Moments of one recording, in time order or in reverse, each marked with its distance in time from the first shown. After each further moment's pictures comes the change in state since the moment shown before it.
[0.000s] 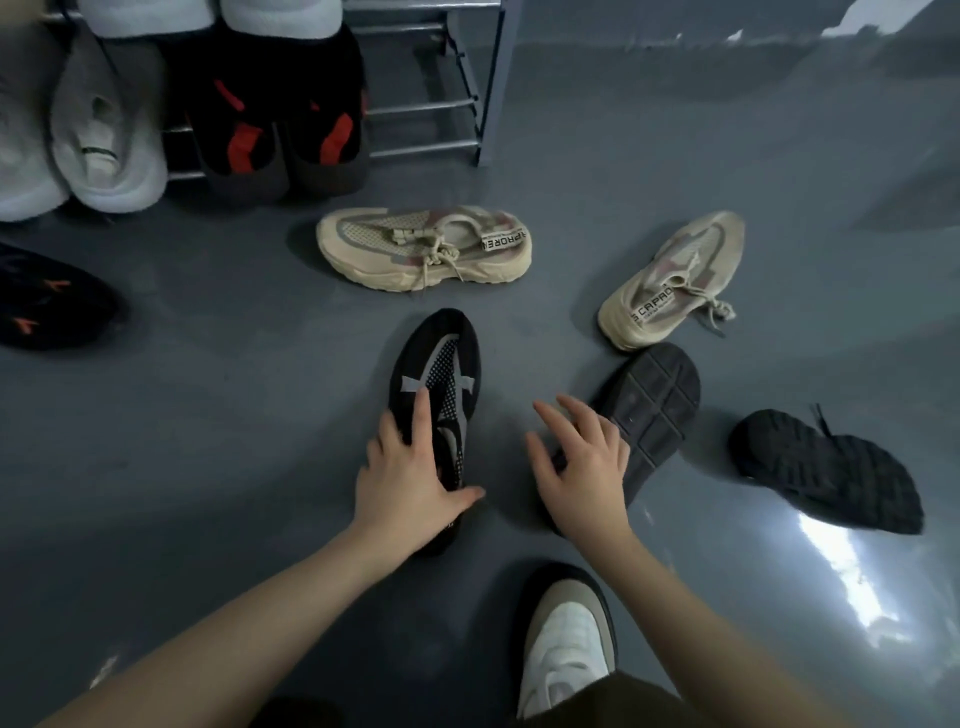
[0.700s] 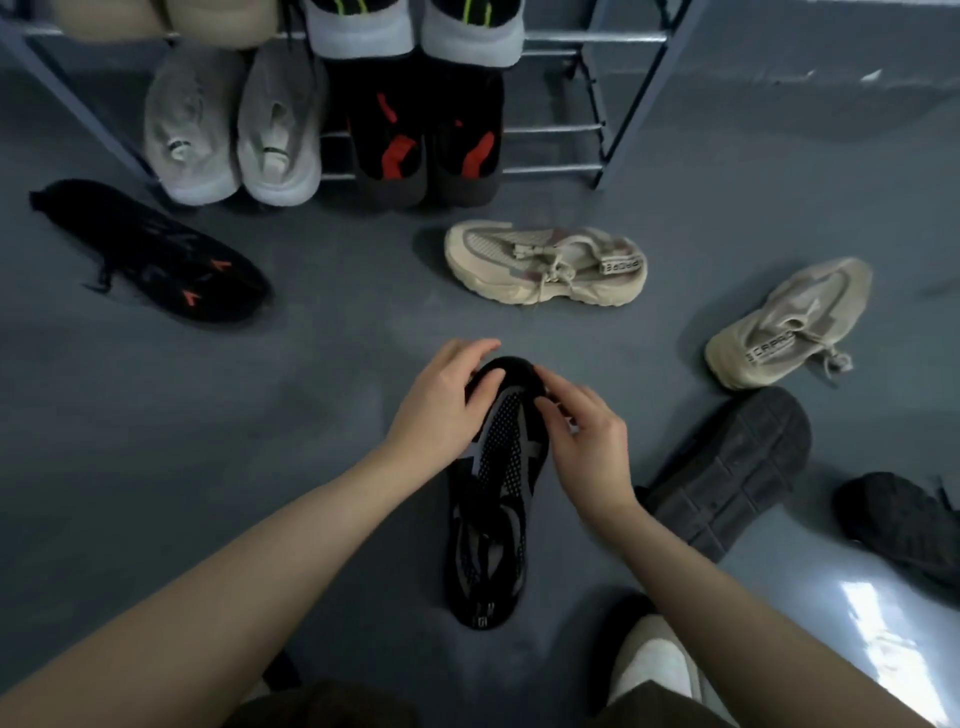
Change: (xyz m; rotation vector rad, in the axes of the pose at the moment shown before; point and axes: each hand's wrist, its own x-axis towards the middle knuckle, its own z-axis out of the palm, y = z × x) left_hand 0.030 -0.054 -0.080 -0.469 0.324 0.279; right_hand 0.030 -0.093 0.042 0.371 -0.051 -0.191
